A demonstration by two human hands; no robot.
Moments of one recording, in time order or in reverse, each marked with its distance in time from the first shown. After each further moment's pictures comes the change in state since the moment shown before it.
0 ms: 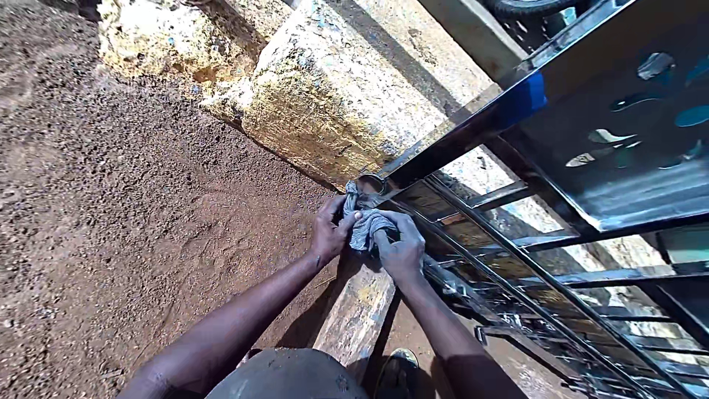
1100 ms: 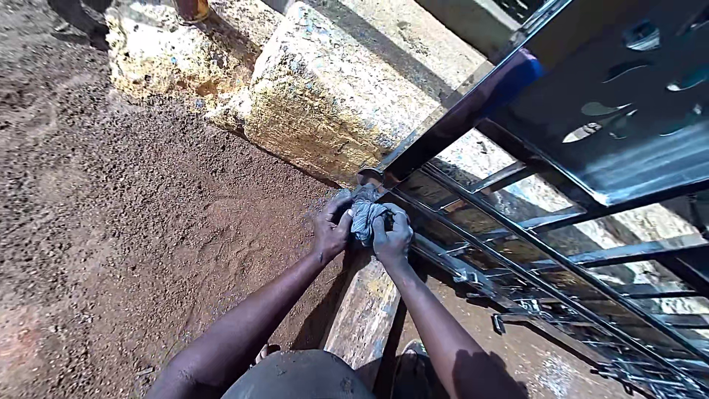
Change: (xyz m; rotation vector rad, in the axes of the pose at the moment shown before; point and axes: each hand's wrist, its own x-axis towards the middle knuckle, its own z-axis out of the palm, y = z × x) left_hand -0.008 -0.011 -0.002 -0.088 -0.016 0.121; right_hand -0.014 0.023 0.044 0.041 0.185 0.085
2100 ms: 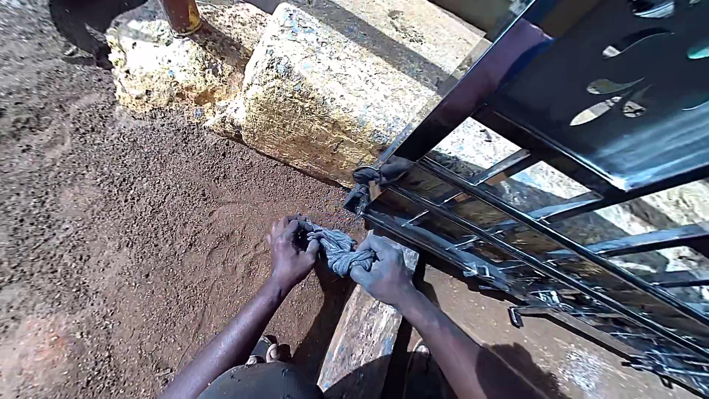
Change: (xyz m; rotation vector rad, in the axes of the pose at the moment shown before) left_hand -0.036 0.036 -0.084 0.624 -0.010 -0.019; right_hand -0.030 -0.064 -0.038 0.176 -0.445 0.116
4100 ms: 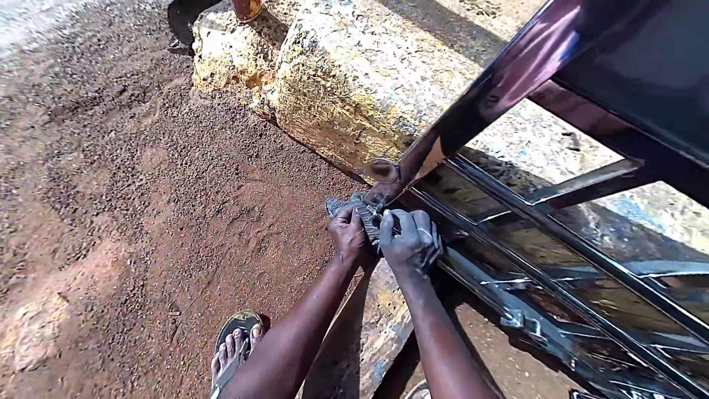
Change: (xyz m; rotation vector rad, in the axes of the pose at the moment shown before) left_hand 0.020 0.030 0.148 -0.753 0.398 -0.509; right_hand 0.064 0.024 0.006 -0.285 0.404 0.016
